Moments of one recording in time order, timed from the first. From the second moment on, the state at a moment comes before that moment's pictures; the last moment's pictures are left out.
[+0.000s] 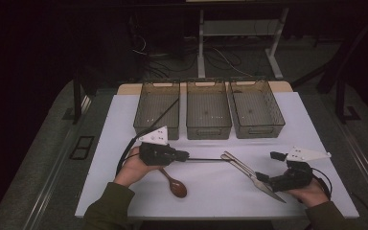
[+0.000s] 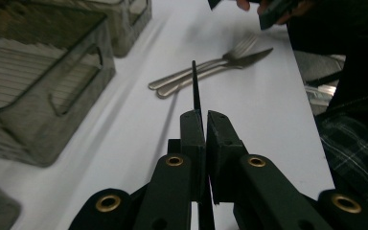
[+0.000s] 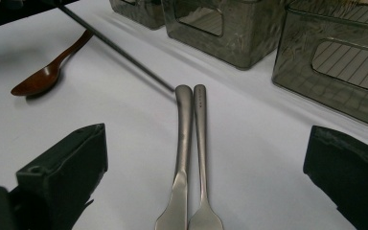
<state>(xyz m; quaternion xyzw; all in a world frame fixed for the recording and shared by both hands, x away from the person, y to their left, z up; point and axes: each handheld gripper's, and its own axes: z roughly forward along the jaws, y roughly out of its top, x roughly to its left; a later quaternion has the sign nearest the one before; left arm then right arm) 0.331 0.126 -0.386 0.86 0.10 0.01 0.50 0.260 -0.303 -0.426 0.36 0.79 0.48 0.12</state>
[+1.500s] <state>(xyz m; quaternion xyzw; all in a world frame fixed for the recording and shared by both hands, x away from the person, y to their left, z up) 0.424 0.194 -0.331 0.78 0.30 0.18 0.52 0.261 -0.307 -0.427 0.37 0.78 0.48 0.12</state>
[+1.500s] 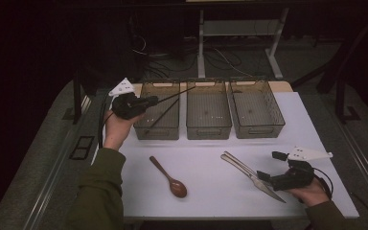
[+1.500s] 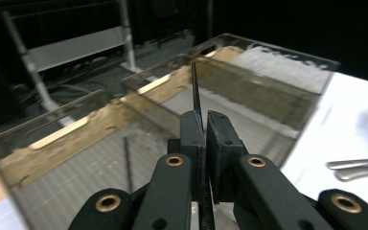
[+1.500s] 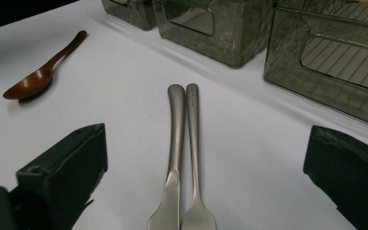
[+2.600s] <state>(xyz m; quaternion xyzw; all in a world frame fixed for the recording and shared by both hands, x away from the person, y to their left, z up) 0.464 0.183 -0.377 0.81 0.39 0.22 0.38 0.261 -0.308 -0.427 0.37 0.78 0.48 0.12</state>
